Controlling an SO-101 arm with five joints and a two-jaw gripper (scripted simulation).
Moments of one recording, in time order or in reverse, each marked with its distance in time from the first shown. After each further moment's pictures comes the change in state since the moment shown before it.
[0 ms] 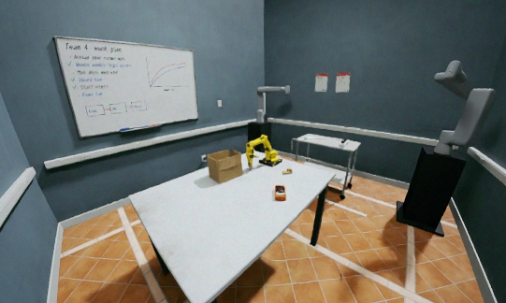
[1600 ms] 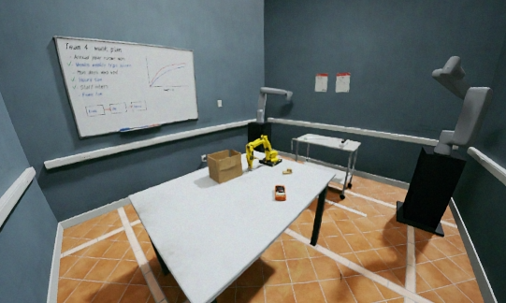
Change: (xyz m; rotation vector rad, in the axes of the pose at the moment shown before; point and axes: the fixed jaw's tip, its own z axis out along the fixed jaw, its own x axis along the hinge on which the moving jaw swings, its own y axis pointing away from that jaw) arm 0.003 0.000 0.013 0.002 0.014 0.000
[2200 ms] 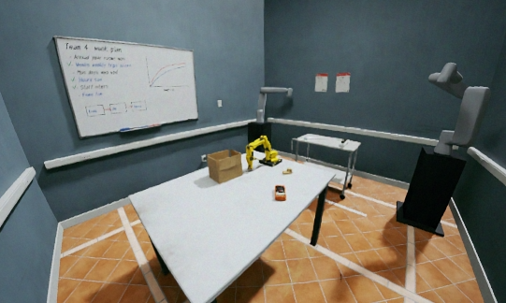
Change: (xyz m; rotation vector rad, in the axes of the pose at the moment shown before) arm 0.000 0.000 0.006 0.000 0.001 0.000
